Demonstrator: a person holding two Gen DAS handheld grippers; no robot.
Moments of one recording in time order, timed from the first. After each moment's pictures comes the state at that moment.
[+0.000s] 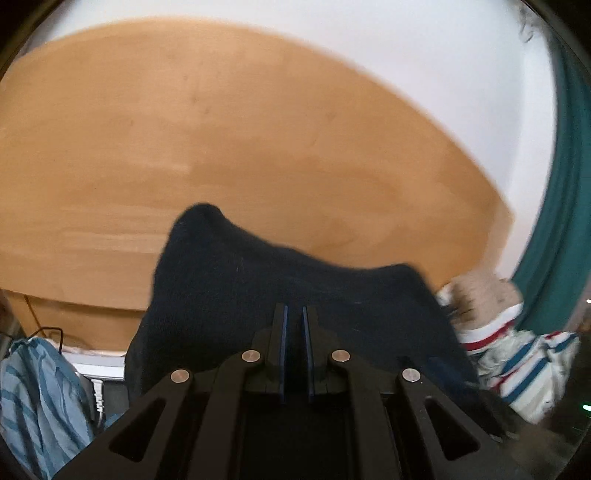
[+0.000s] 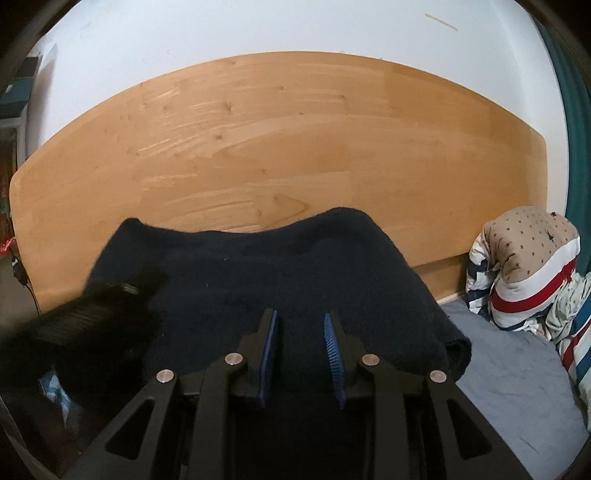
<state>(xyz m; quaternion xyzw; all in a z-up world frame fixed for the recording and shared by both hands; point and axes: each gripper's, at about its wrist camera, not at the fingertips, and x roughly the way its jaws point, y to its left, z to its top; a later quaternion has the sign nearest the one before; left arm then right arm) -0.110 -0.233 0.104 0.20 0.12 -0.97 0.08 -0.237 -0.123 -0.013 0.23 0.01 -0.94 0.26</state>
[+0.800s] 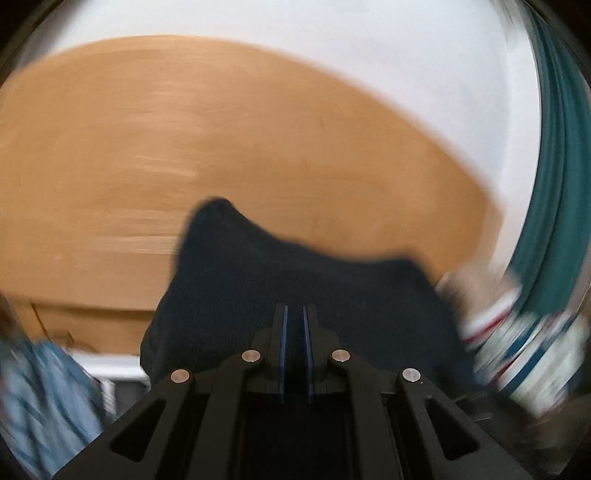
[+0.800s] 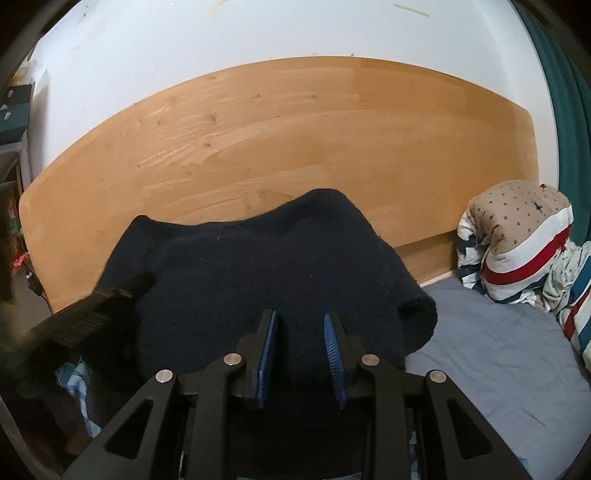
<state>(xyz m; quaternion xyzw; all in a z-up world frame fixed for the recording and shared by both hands) -0.067 -0.263 0.079 0.15 0.19 -0.97 0.07 -0.215 -0.077 -0.019 0.25 -0.03 -0.93 0.28</state>
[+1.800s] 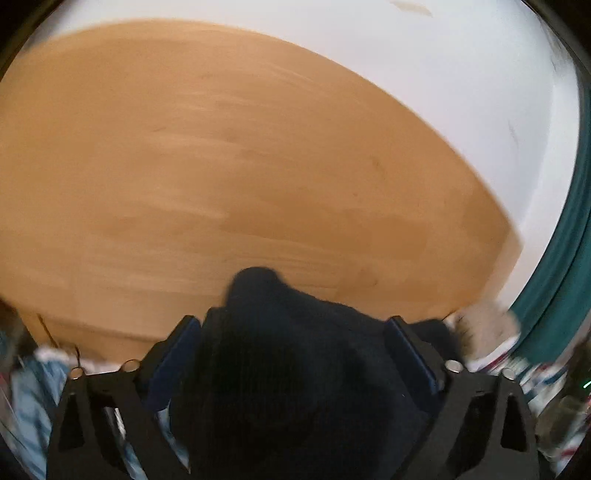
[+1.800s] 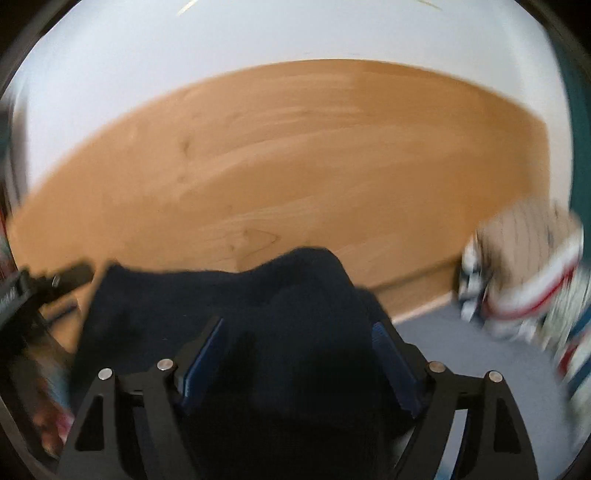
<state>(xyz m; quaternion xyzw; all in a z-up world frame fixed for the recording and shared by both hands) -0.163 -0.289 0.123 0.24 0.15 -0.95 0.10 -0.279 -0.108 0.034 0.26 0.04 -0.93 0.27</state>
